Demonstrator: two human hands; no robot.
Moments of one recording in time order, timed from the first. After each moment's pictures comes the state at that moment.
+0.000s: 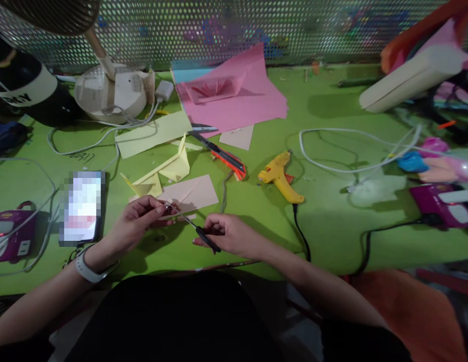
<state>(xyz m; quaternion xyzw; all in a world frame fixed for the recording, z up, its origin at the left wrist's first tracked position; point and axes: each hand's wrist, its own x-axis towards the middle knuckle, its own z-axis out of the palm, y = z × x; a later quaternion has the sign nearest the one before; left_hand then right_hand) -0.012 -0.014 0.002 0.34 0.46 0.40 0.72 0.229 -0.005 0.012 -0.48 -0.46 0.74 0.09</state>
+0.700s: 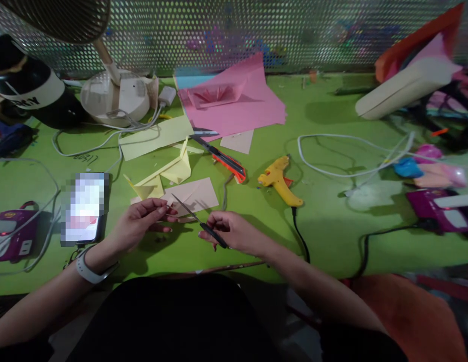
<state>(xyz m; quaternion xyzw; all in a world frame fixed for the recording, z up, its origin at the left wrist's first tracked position) -0.014 -0.012 0.008 0.32 0.48 0.36 0.73 0.234 0.003 0.011 -0.47 -0.48 0.74 0.09</state>
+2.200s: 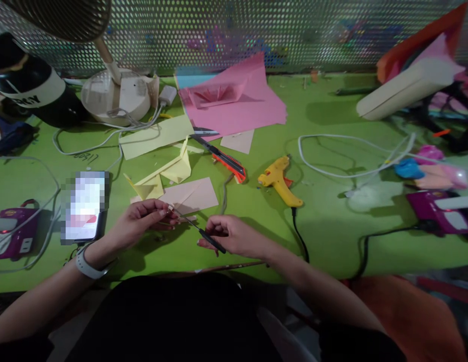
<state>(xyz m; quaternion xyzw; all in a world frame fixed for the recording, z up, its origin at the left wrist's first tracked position) -0.016 -0.010 0.012 0.35 0.45 0.34 0.75 0.236 0.000 0.013 -0.46 -0.48 0.74 0.06</state>
